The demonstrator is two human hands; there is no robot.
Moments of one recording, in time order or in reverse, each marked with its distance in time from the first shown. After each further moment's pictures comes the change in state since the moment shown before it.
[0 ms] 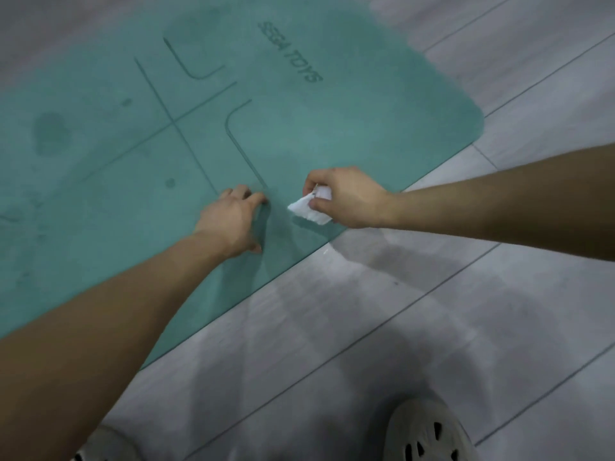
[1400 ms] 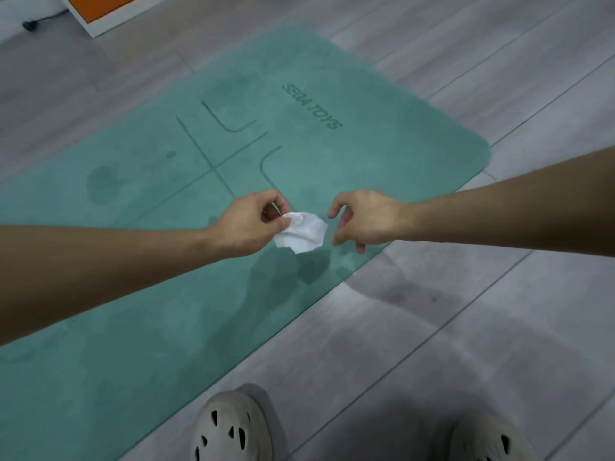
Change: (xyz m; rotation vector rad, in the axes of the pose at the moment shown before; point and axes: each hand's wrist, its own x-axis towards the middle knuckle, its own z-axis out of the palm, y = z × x) left_hand -0.015 -0.046 -0.059 -0.572 0.183 0.223; right_hand -0.004 -0.054 -0.011 0.123 -0.114 0.276
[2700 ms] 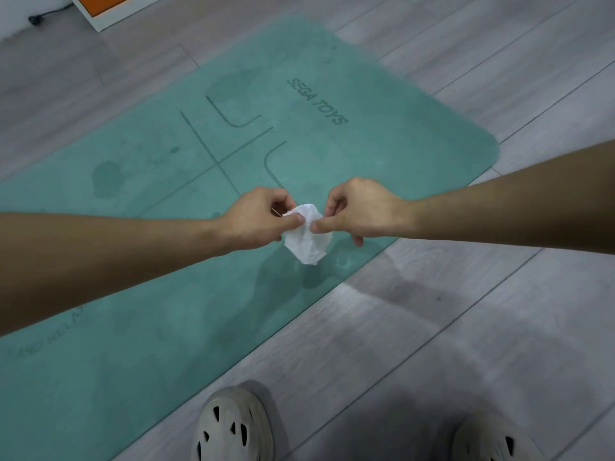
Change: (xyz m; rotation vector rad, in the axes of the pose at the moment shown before) left_hand -0.002 0.018 -0.001 -0.143 -0.095 -0.121; right_hand -0.005 -0.019 0.000 0.052 0.101 -0.095
